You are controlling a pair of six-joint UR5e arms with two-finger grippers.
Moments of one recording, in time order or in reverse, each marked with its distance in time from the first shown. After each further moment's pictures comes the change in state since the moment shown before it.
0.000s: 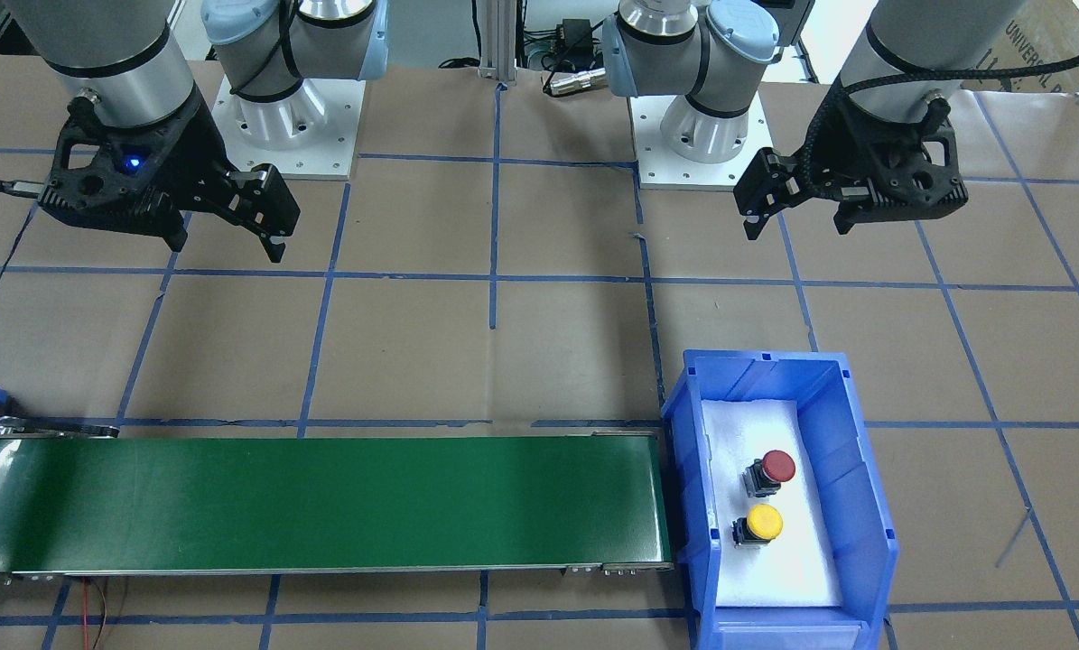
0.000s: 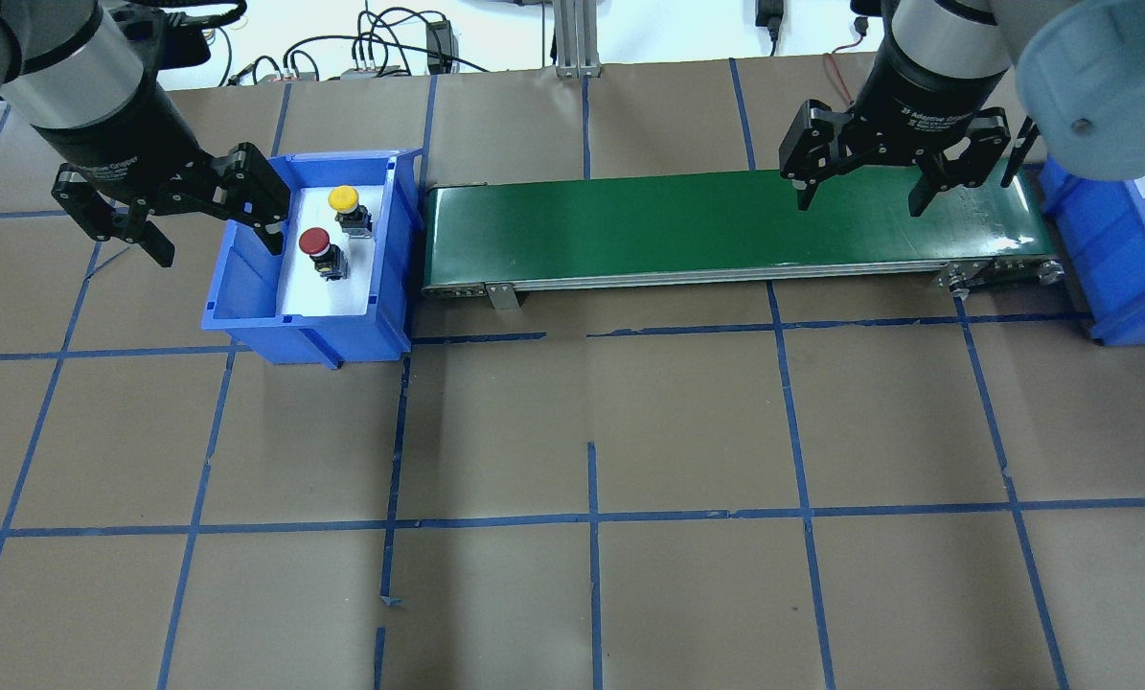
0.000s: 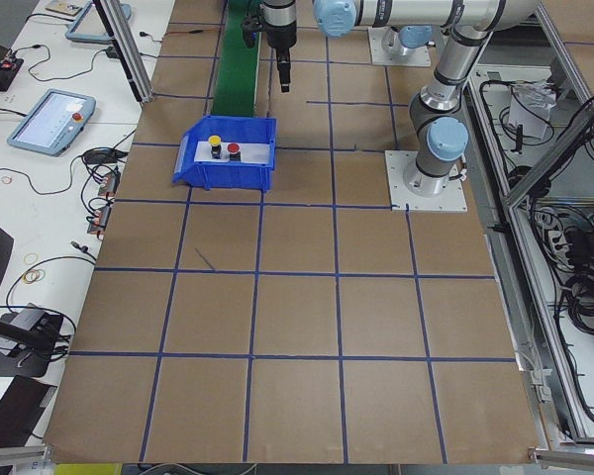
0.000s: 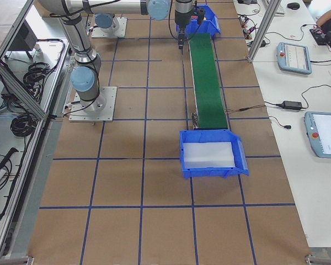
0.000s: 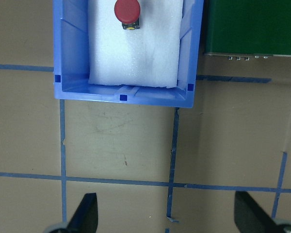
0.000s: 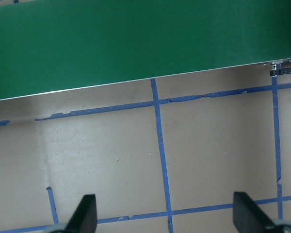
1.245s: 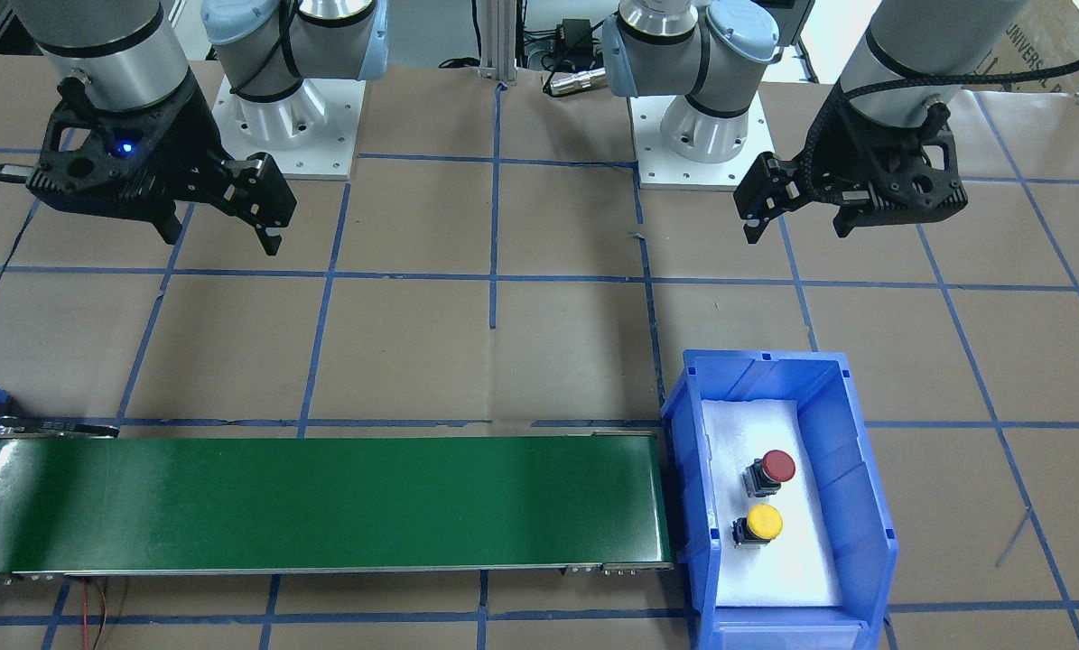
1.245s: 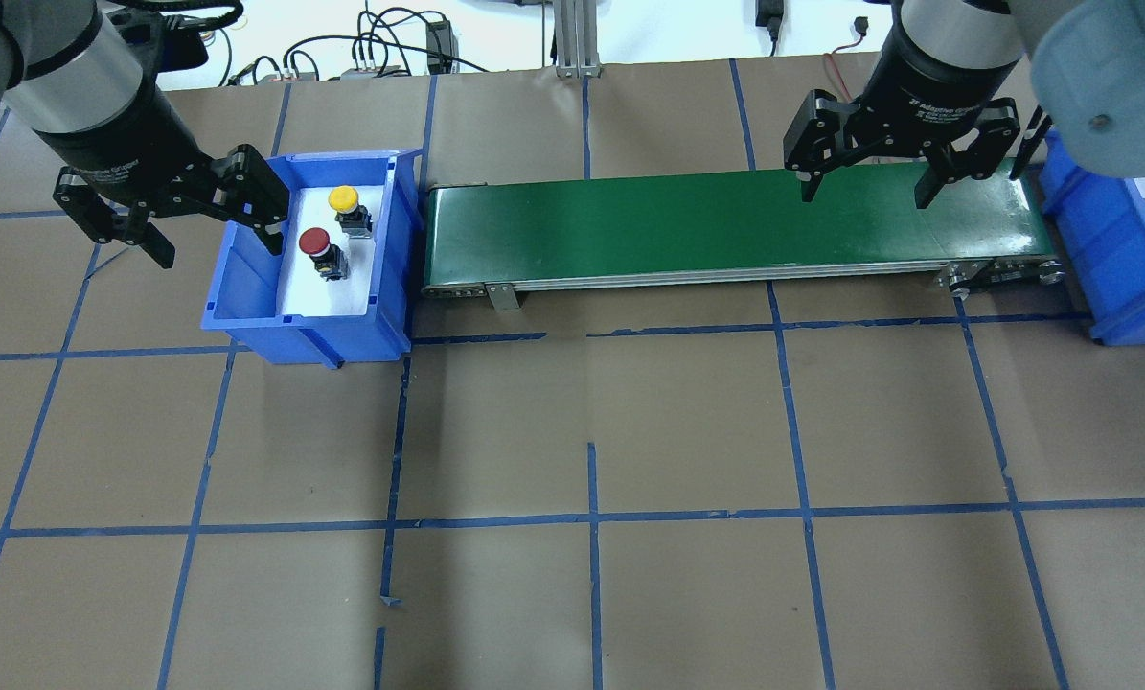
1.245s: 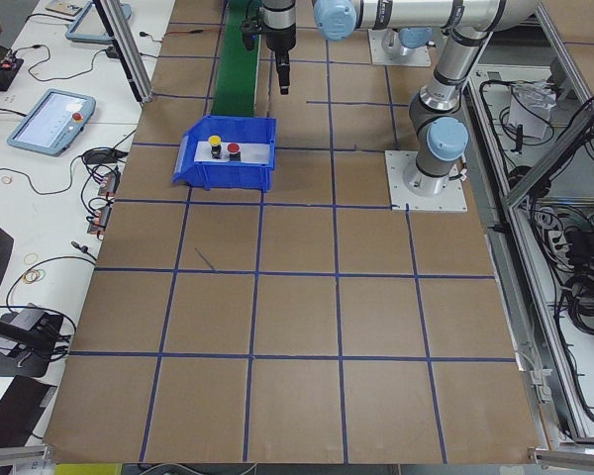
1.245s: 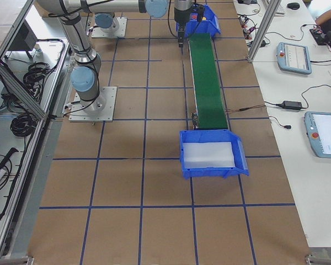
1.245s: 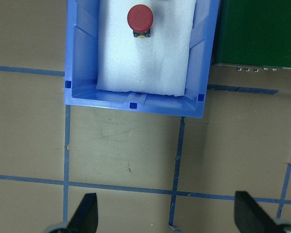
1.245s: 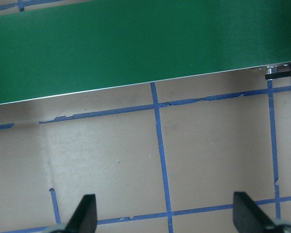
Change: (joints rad) left arm -0.007 0.005 -0.014 0.008 0.002 -0.003; right arm 0.004 -0.023 -0.013 0.009 0.000 0.003
